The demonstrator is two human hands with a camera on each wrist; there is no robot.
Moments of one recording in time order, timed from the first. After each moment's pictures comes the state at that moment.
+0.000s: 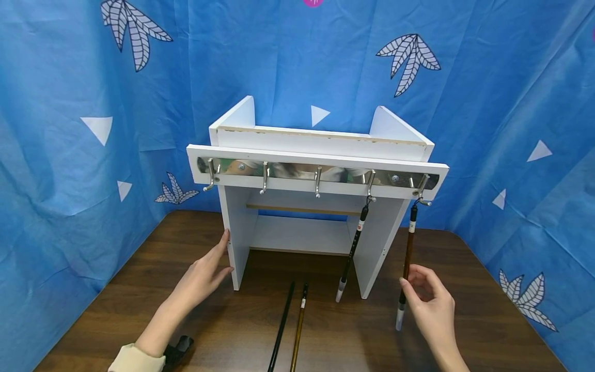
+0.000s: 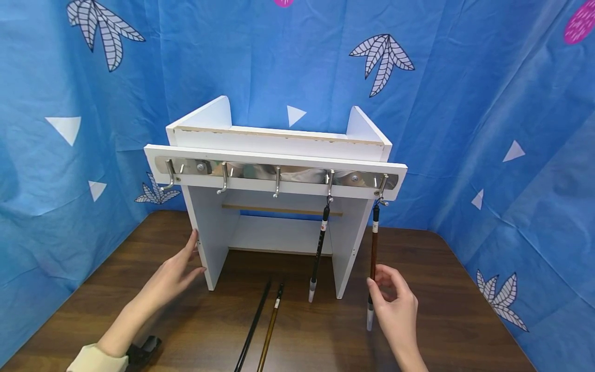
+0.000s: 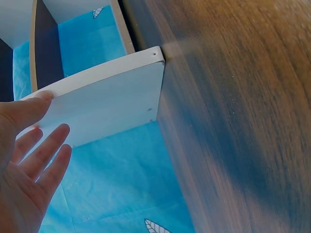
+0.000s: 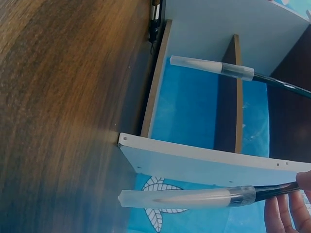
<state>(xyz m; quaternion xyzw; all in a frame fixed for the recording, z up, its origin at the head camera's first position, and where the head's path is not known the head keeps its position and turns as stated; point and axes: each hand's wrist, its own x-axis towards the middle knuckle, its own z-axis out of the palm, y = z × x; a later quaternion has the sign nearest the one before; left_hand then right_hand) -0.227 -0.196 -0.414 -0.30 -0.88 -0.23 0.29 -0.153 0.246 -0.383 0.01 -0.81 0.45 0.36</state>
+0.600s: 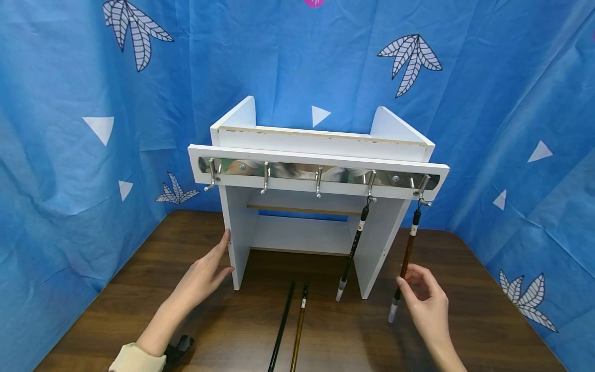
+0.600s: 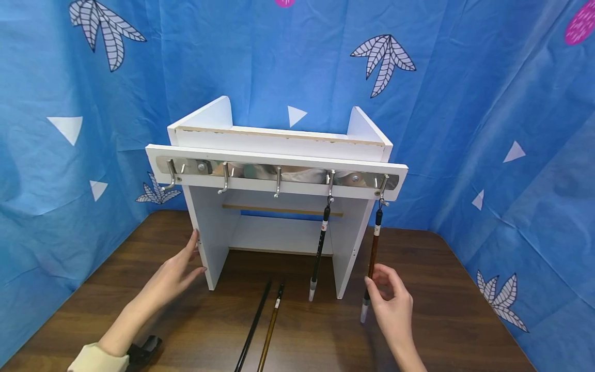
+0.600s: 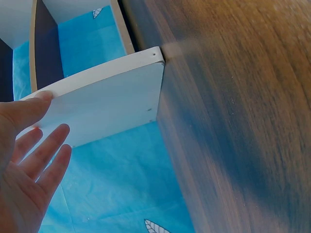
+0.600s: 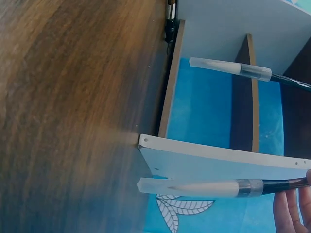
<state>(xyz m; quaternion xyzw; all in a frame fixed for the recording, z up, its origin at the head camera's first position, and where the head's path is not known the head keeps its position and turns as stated) -0.225 -0.196 -0.413 -0.30 -0.88 -0.23 0.29 -0.160 0.247 -0.391 0.04 -0.80 0.48 0.36</state>
